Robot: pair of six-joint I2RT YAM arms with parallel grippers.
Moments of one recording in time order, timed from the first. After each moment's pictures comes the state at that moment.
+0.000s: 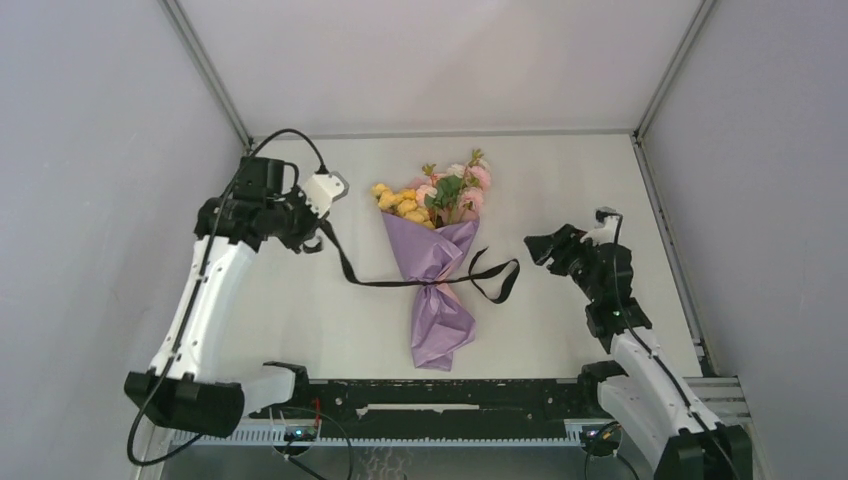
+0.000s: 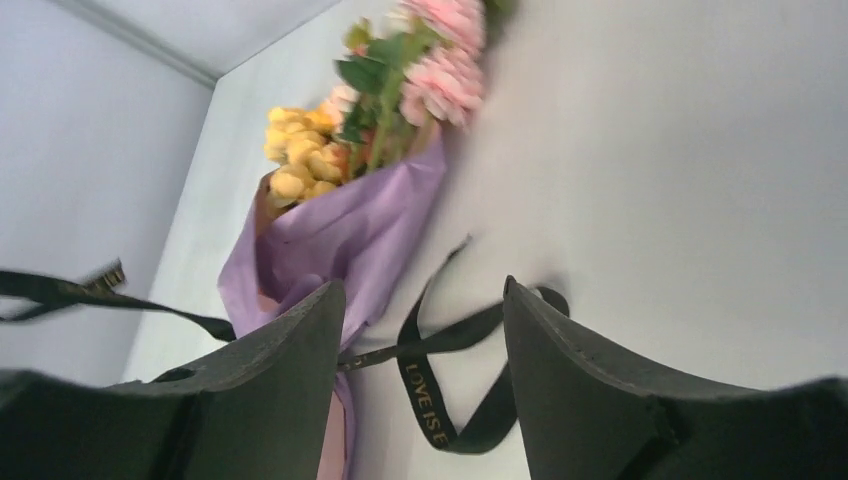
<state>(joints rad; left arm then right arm) -0.12 1.22 1.31 -1.06 0.14 0.69 0.12 0.81 0.34 0.16 -0.24 0.68</state>
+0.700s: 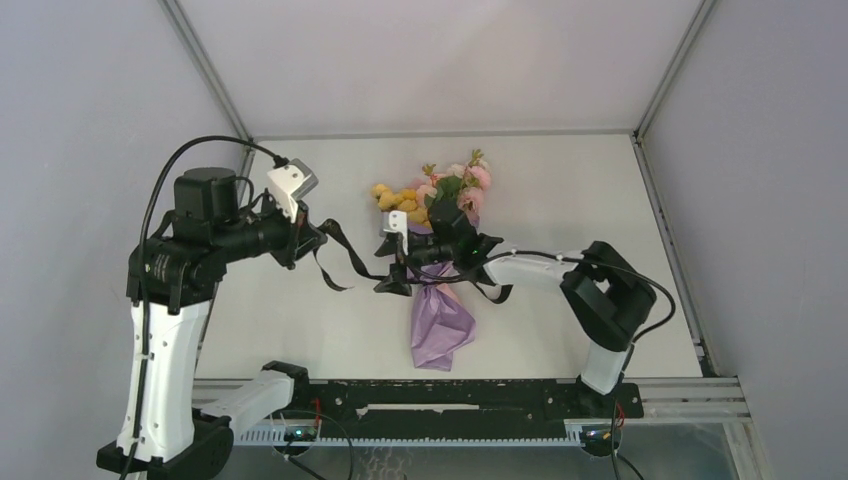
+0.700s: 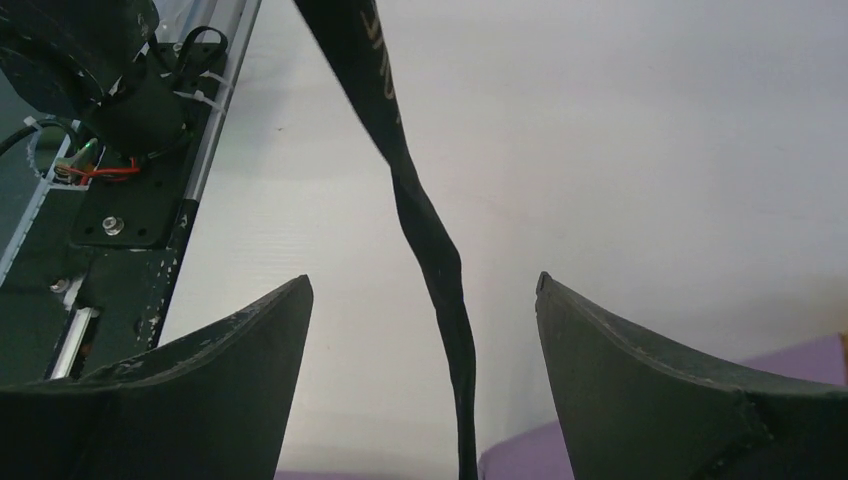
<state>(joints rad) -0.23 1.01 1.62 -1.25 0.50 0.31 0.84 1.74 1.06 0.34 -0.74 -0.21</state>
